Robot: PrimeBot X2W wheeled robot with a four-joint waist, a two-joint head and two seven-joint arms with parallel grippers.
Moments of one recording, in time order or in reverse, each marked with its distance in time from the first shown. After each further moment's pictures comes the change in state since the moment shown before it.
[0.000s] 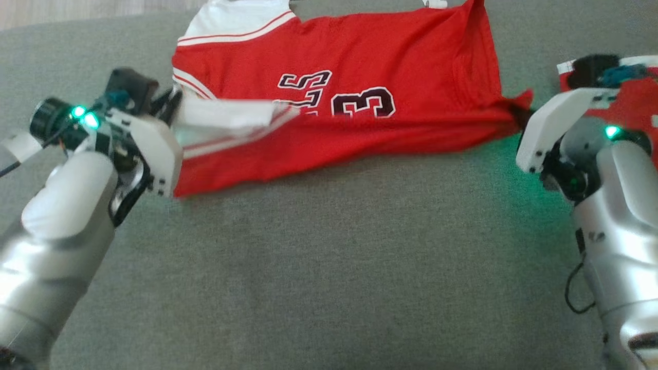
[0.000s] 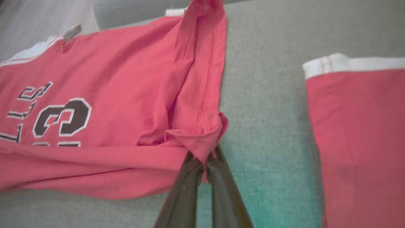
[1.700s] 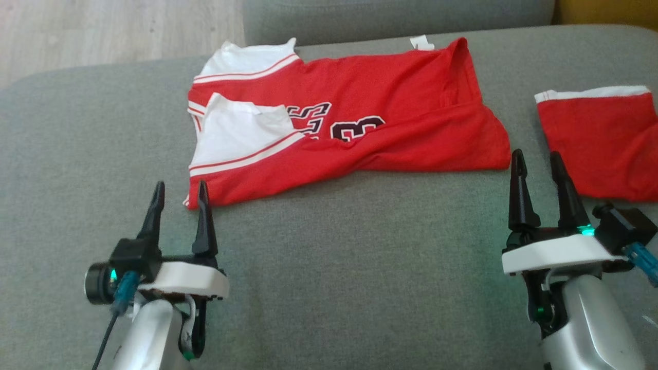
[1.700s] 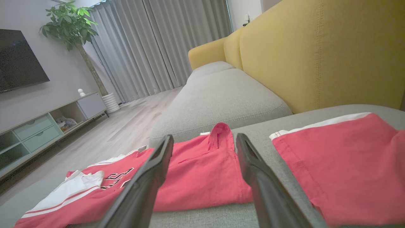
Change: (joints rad) left arm 0.655 -0.362 0.645 -0.311 0.298 0.140 -0.471; right arm 0.520 0.134 -0.064 -0.417 -0.026 0.000 -0.763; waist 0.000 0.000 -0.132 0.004
